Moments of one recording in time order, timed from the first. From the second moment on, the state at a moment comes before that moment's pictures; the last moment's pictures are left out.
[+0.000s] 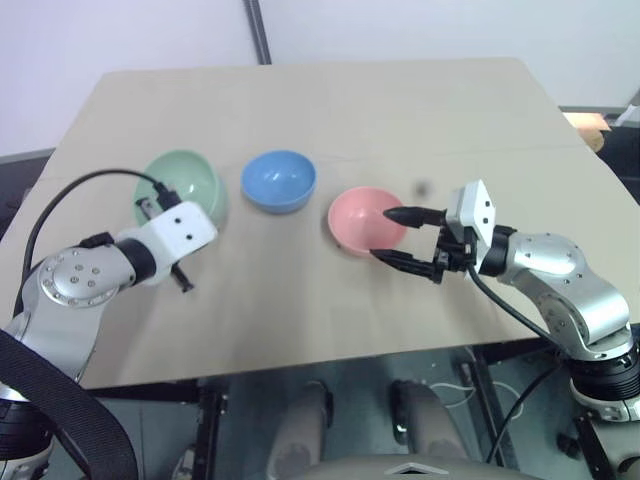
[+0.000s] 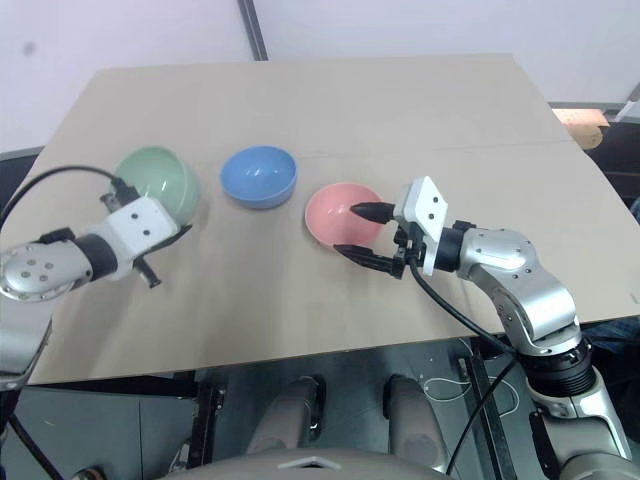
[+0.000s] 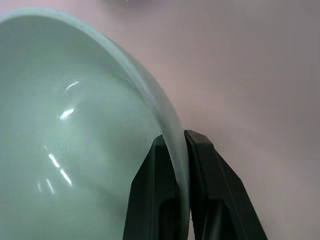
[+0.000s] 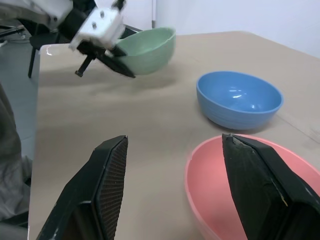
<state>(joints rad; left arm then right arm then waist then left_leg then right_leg) -0.07 1.03 0.18 -0.41 -0.02 0.45 -0.74 -0.40 -0.53 0.11 -0.44 0.47 0.53 0.85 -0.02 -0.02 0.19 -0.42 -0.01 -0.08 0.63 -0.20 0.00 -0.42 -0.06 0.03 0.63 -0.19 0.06</state>
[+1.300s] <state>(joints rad) -1.07 0.83 -0.36 0.59 0.36 -0.08 -1.01 -0.09 -0.64 -0.05 -0.69 0.36 0.58 0.57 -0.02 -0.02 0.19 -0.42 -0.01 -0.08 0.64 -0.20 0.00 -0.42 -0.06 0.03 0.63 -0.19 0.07</state>
